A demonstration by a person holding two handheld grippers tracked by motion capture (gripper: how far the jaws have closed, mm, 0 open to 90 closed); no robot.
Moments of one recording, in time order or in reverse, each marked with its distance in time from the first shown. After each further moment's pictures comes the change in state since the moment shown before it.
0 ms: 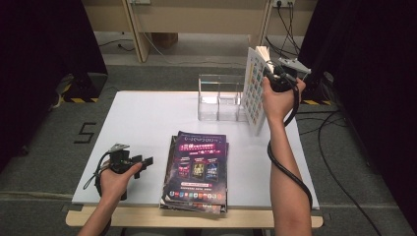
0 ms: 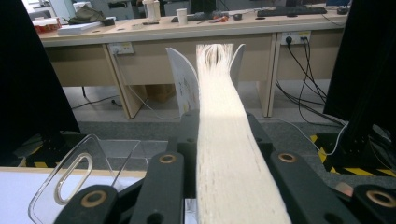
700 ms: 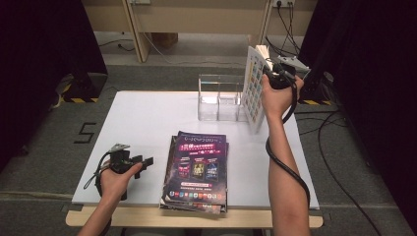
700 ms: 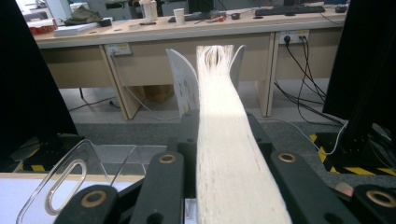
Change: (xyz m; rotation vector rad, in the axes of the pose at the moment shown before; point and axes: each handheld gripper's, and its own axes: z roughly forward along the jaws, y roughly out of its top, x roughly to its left) left arm 0.000 -0.001 0.002 0.002 -0.001 0.001; right arm -0.002 0.001 0.013 0.002 -0.009 0.007
